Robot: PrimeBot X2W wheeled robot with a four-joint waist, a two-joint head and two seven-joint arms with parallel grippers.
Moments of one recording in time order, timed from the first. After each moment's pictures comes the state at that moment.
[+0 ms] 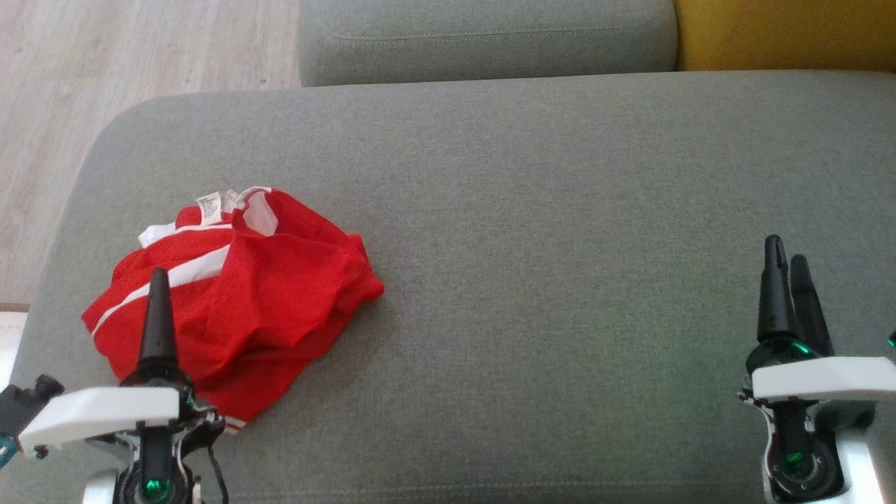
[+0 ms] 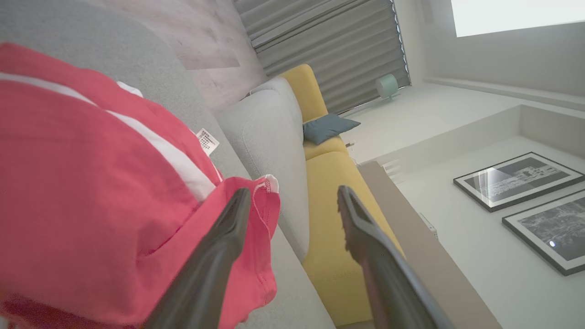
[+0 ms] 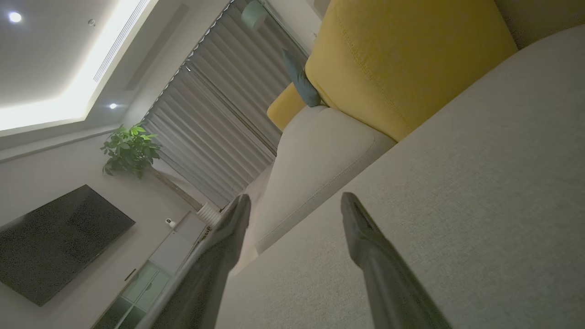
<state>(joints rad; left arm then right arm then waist) -0.01 0.03 0.08 0.09 -1.21 -0.06 -0.05 -0.03 -0.04 -0.07 0.09 0.83 0.13 -0.04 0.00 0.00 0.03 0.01</state>
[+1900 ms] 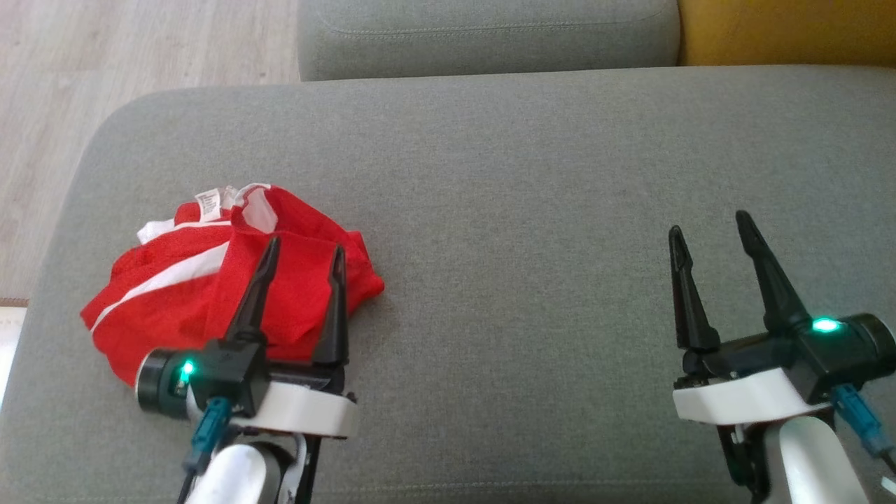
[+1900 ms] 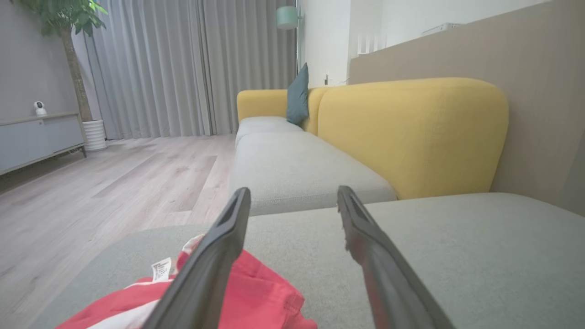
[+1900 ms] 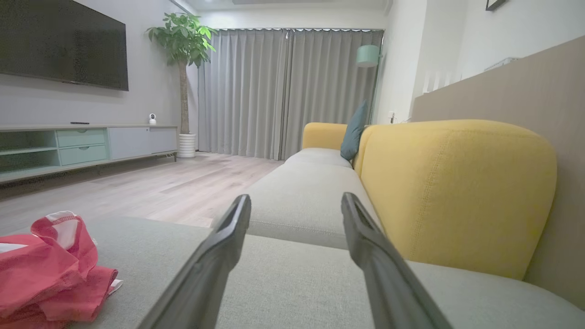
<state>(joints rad) -0.05 0.16 -0.40 -0.09 -0.15 0.22 -0.21 -0.03 -0.04 0.06 -0.04 -0.03 0.13 -0.21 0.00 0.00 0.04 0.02</state>
